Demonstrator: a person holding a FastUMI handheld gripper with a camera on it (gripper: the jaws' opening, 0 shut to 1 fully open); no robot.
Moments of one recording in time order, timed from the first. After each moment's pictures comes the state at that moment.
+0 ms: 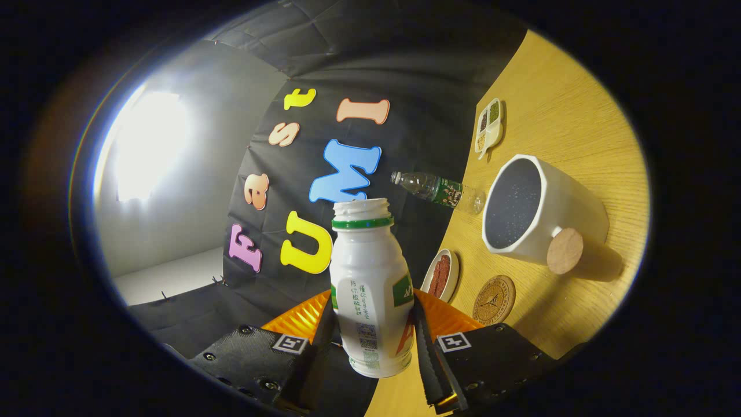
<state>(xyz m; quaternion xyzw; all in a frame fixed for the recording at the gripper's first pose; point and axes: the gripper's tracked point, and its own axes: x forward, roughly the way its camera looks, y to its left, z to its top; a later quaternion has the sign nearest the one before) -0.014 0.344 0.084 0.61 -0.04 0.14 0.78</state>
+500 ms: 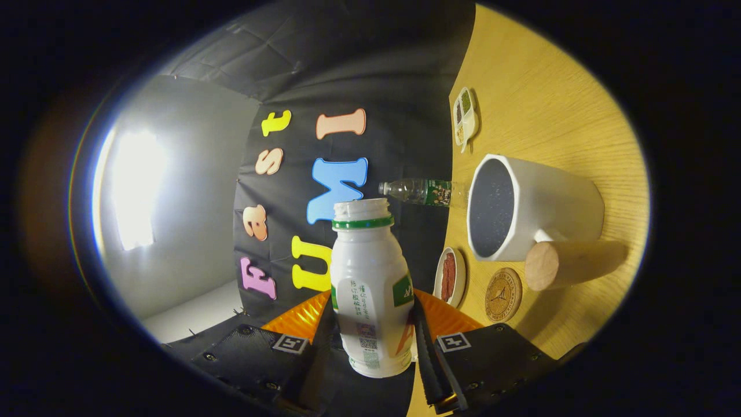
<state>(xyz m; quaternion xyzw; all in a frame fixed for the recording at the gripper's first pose) -0.014 0.324 0.088 0.69 -0.04 0.14 0.71</state>
